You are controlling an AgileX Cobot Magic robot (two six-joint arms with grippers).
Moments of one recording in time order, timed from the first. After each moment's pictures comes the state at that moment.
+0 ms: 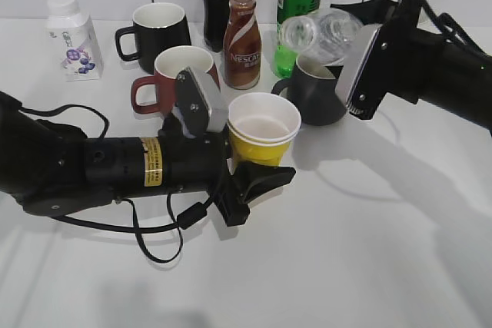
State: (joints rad) left arm -0.62 1.95 -0.76 0.77 -0.90 -0.29; right arm 0.30 1.73 -0.71 -0.50 -0.92 -0.83
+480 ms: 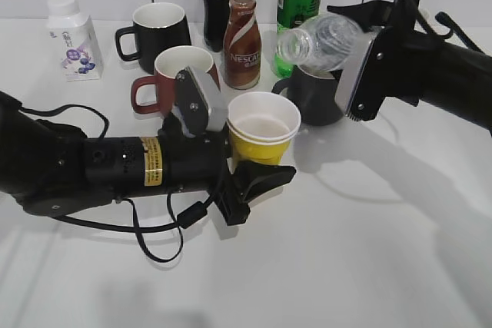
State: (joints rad) left arm -0.62 1.95 -0.76 0.77 -0.90 -0.29; right arm 0.30 1.73 -0.71 -0.51 -0.92 -0.92
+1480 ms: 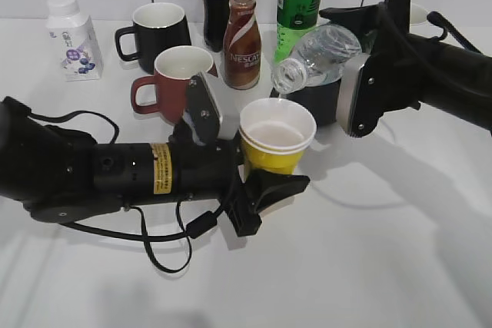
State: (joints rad) left arm -0.66 1.95 -0.76 0.76 -0.92 -0.29; right arm 0.30 1.73 -0.71 -0.54 -0.92 -1.14
